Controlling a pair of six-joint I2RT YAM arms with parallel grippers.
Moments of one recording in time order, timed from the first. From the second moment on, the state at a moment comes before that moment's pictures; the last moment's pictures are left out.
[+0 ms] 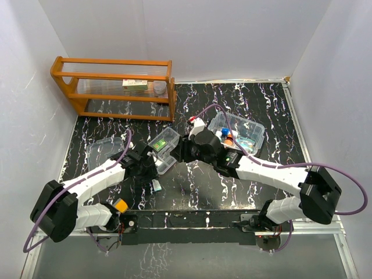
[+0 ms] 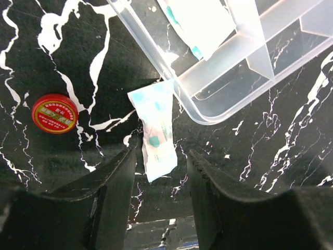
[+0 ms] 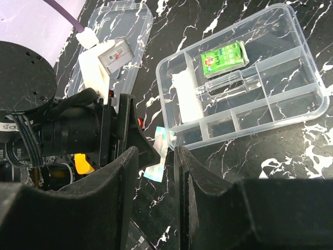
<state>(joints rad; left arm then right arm) -0.62 1.20 0.62 -0.60 -0.03 -0.88 0.95 1.35 0.89 0.06 0.05 0.60</state>
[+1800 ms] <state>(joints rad) -0.62 1.15 0.68 -0.42 -0.48 -1.28 0.95 0.95 0.69 0.12 0.35 0.65</state>
